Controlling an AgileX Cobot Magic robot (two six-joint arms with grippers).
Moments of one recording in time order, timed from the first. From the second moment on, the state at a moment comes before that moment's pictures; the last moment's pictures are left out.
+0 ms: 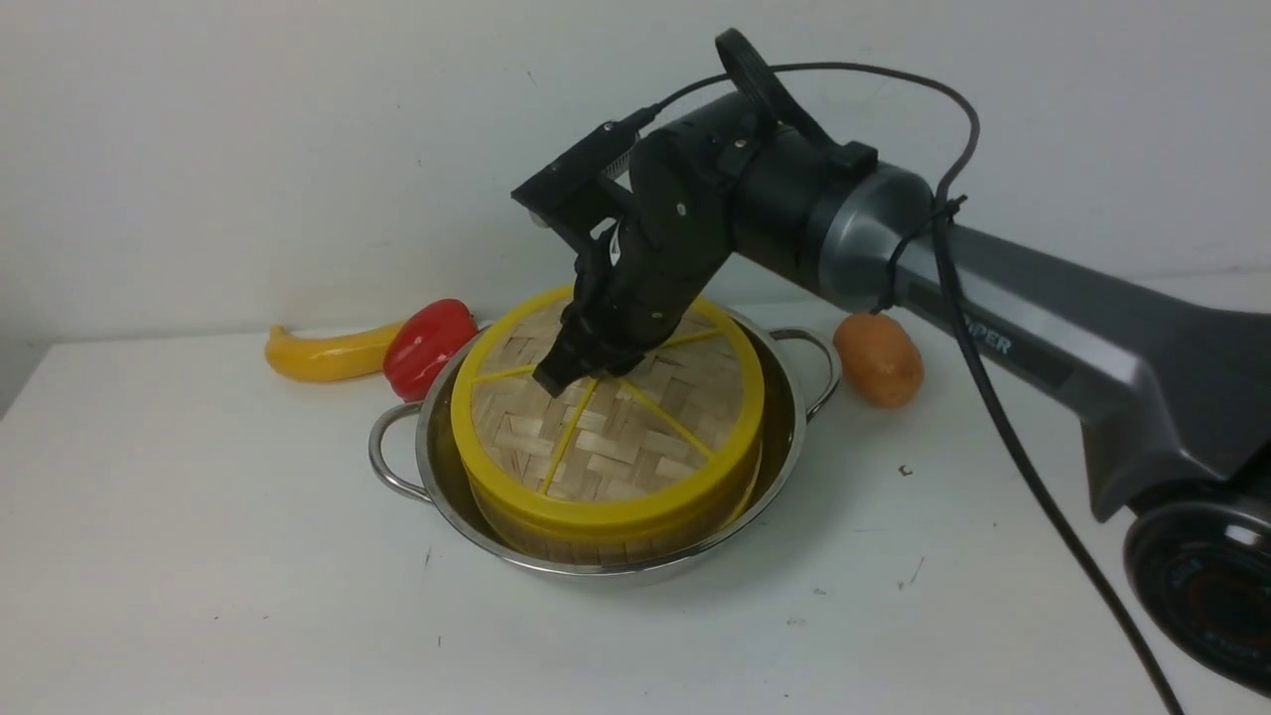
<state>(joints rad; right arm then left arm) 0.68 2.34 -2.20 0.01 1.04 -0.18 -0.21 0.35 -0.62 -0.02 1.03 -0.07</state>
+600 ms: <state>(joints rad) 0.68 2.35 -2.20 0.01 1.01 -0.18 -0.21 0.35 -0.62 -0.02 1.04 -0.07</state>
